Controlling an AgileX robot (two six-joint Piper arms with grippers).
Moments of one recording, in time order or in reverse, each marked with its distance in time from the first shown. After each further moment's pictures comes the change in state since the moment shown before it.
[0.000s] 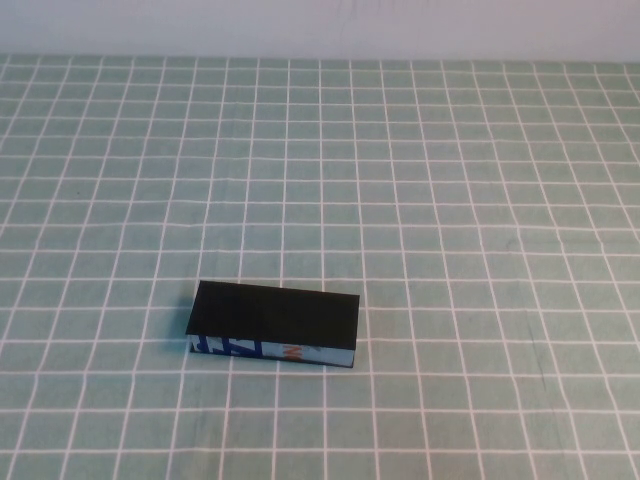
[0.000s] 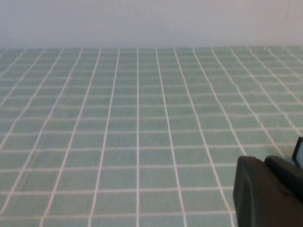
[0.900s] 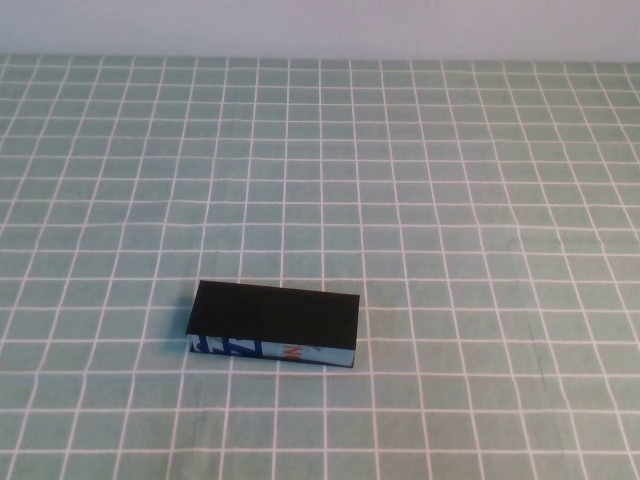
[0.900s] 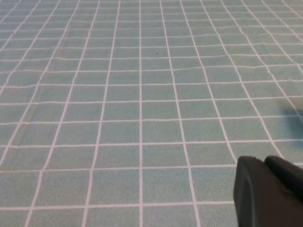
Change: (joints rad) right arm 0.000 0.000 0.000 0.000 0.000 0.000; left arm 0.000 -0.002 0.073 0.007 0.046 -0.004
